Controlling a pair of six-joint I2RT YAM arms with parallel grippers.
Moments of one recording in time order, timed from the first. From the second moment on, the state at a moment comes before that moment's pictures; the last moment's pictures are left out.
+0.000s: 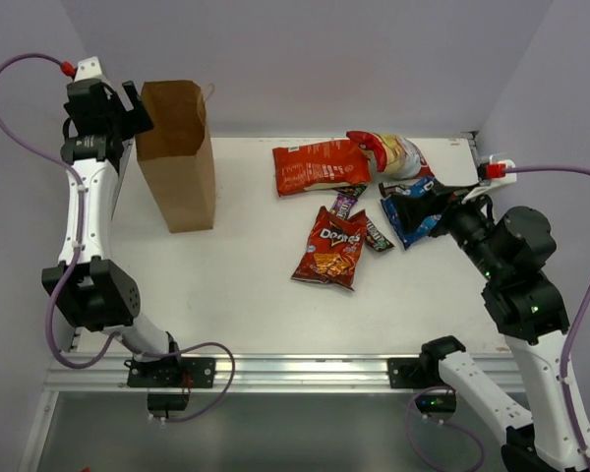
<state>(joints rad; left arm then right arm) 0.18 1.66 1.73 -0.48 -0.09 -0.20 0.30 0.72 1.18 -0.51 -0.12 0.27</state>
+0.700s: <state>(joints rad) 0.13 0.86 1.48 -0.67 0.09 -0.17 0.30 0.42 1.27 -0.64 0.02 0.20</state>
